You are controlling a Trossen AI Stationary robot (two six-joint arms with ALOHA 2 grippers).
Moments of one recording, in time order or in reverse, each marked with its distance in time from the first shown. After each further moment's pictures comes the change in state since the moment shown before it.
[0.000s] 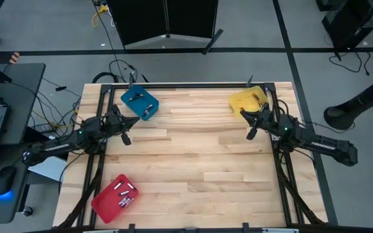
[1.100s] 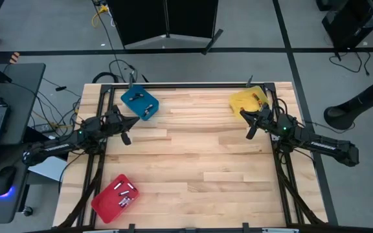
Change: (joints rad) left arm 0.000 0.000 -0.001 0.004 -0.002 -0.072; right arm -0.014 0.028 0.000 0.004 -0.005 0.071
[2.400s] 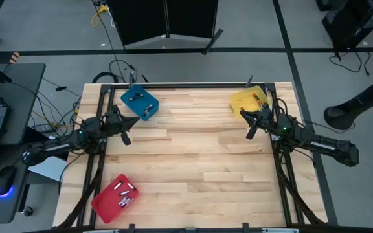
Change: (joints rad) left arm 0.000 0.000 0.000 0.001 0.000 0.001; right arm 0.000 0.000 0.000 0.000 -0.001 0.000
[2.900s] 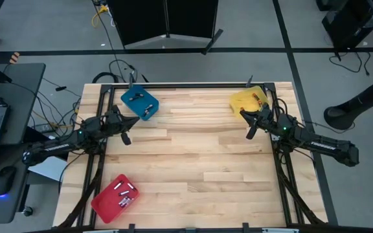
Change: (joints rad) left arm 0.000 0.000 0.000 0.000 0.000 0.000; right arm 0.000 0.000 0.000 0.000 0.000 0.000
